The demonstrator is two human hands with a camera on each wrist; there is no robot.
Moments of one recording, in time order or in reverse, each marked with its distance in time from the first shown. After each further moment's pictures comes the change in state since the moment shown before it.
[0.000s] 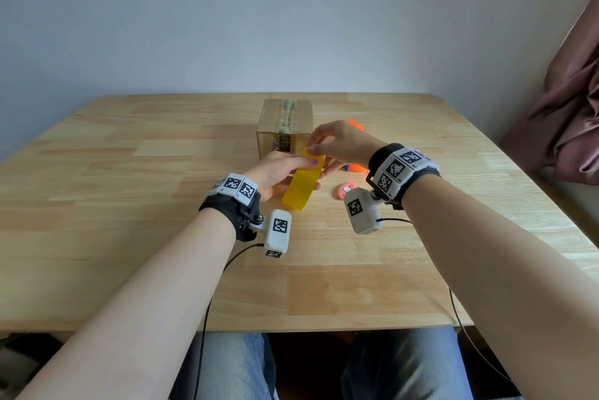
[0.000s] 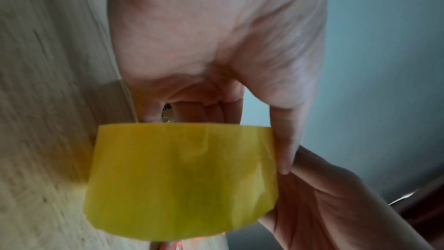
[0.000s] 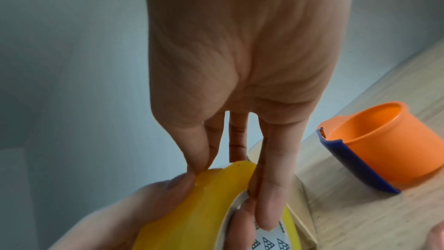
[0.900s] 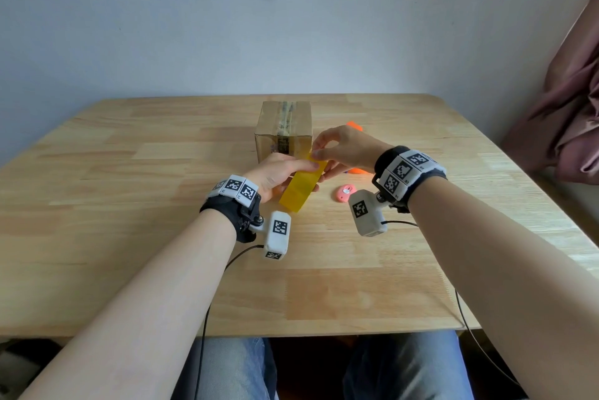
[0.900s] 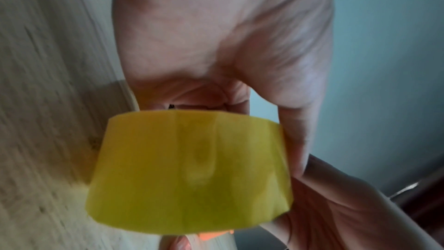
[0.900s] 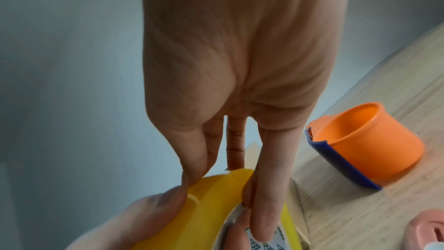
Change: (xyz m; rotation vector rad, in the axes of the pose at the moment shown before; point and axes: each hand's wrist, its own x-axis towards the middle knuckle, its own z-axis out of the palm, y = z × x) left_hand 0.007 0.000 0.001 -0.006 -0.009 -0.019; right_hand 0.005 0.017 -0.008 0.100 -0.043 0.027
